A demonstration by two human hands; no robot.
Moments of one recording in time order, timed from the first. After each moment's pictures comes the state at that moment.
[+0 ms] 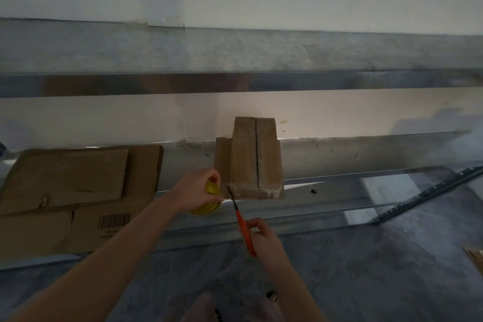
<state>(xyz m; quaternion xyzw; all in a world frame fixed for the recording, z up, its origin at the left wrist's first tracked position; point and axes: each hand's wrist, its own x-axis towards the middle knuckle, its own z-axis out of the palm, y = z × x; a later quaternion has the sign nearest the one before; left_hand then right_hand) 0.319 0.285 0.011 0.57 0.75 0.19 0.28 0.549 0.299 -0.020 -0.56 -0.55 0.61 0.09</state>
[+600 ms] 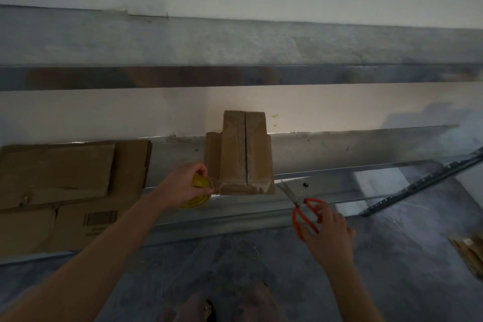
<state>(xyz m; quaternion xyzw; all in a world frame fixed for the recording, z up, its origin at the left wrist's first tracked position) 0.318 0.288 0.007 0.55 0.75 0.22 0.28 0.677 0.373 -0.027 -0.61 -0.76 0.17 0.12</state>
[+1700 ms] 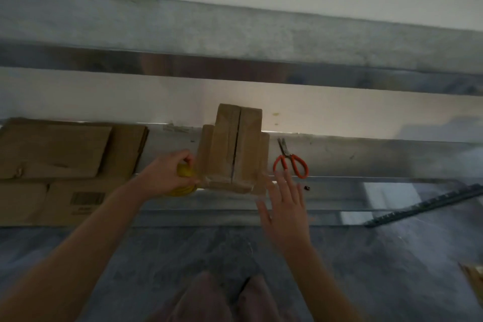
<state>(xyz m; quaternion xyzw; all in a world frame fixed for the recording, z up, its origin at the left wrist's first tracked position) 0.332 0.293 0.025 0.51 0.78 0.25 0.28 0.620 0.406 -0.022 -0.37 -0.91 0.11 0.14</state>
